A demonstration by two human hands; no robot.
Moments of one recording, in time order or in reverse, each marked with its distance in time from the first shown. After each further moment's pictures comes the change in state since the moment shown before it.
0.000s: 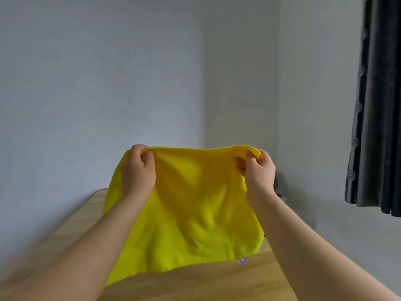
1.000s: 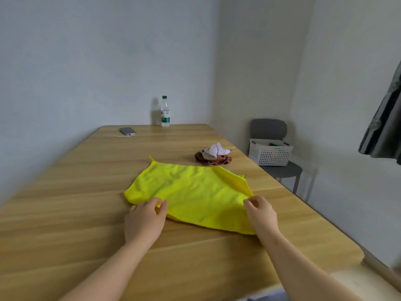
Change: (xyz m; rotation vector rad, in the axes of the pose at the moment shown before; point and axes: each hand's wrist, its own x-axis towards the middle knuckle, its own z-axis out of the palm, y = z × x) left_hand -0.183 -0.172 -0.012 0.790 -0.568 -0.280; right_hand -0.089 0.192 -0.100 -0.838 -0.262 0.421
